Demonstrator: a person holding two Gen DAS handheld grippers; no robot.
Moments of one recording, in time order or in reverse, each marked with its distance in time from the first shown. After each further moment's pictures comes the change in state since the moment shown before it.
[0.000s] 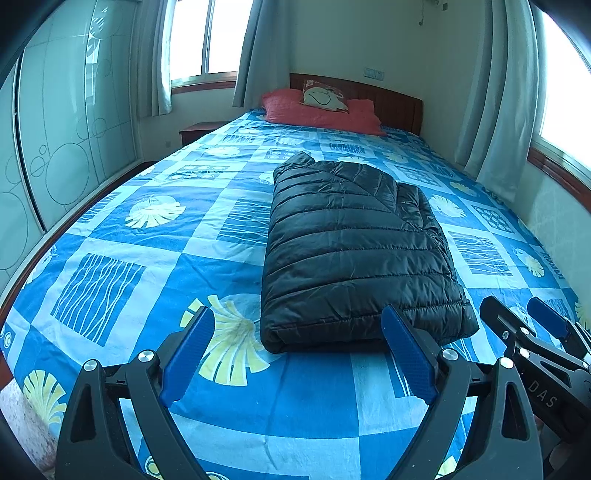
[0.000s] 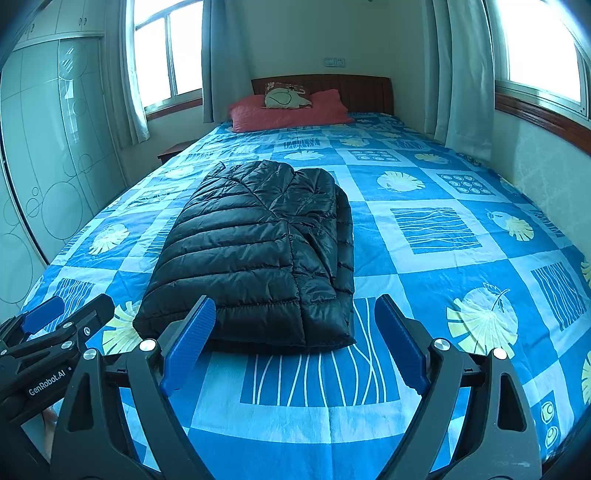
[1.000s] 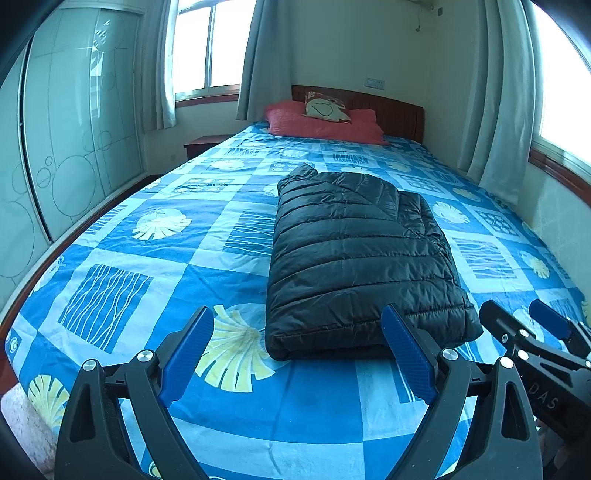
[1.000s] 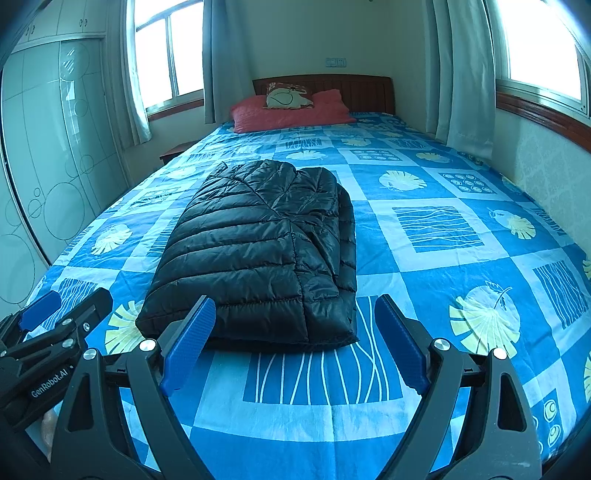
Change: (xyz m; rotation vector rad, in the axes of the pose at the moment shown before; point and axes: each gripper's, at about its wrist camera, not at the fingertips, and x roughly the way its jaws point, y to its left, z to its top) left arm -0.004 -0.003 -0.002 0.025 -0.044 0.024; right arm 0.000 0.002 -0.001 0.004 0.005 0.009
